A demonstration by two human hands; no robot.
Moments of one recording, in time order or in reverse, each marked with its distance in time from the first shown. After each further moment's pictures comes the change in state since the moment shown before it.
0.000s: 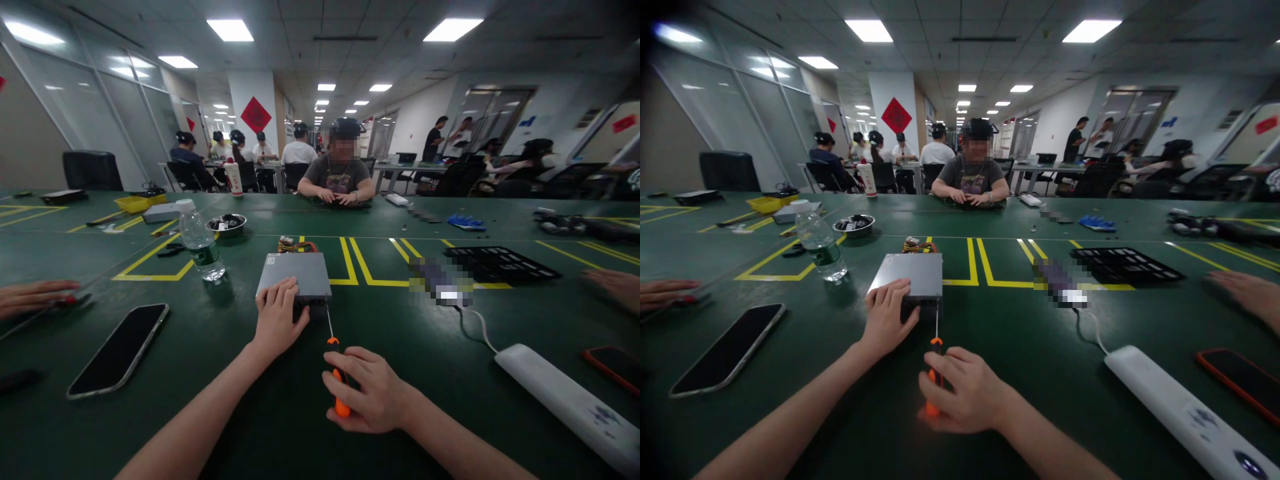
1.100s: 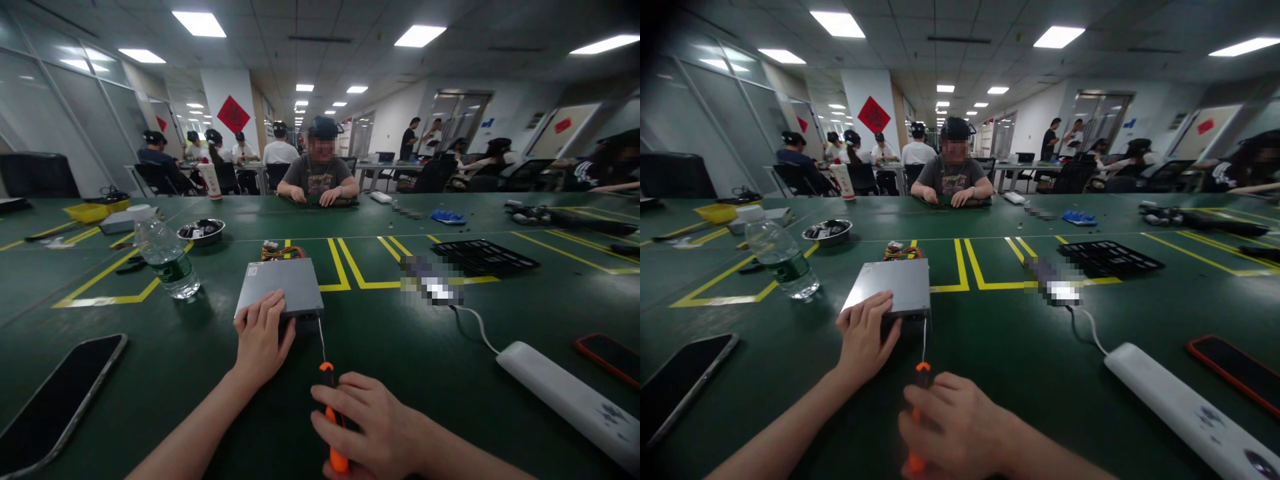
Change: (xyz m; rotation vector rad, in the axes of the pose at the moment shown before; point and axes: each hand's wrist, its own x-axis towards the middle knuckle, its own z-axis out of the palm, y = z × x) left_hand 0.000 -0.010 0.015 0.034 0.123 0.088; right_hand 0.009 -0.002 -0.001 0.093 -0.060 0.055
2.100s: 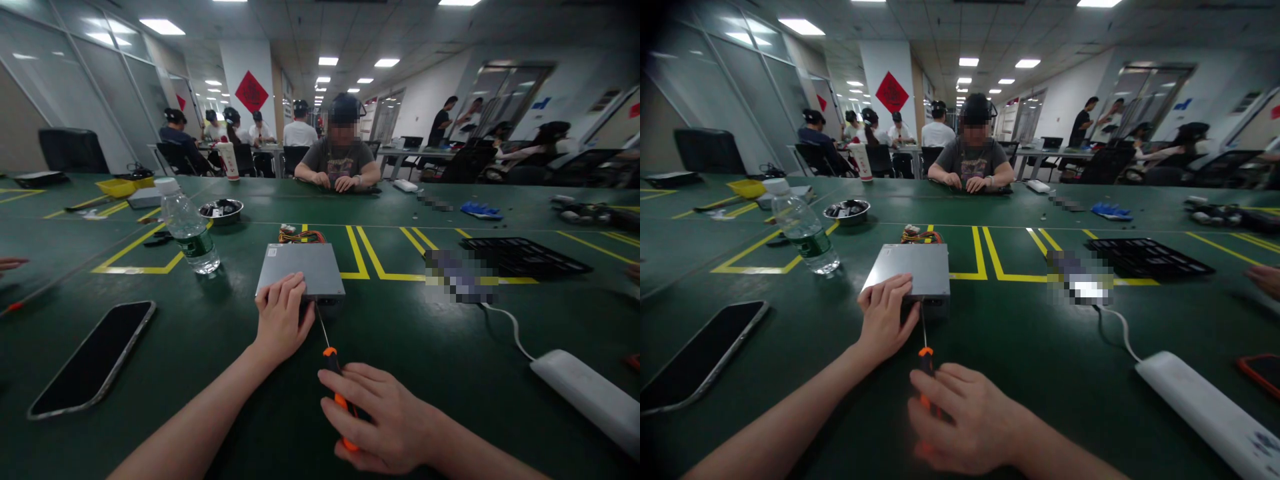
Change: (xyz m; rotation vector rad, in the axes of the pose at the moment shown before) left_hand 0.000 0.002 -0.003 -0.035 -0.046 -0.042; right_hand 0.008 -0.002 0.003 0.019 -0.061 -0.048
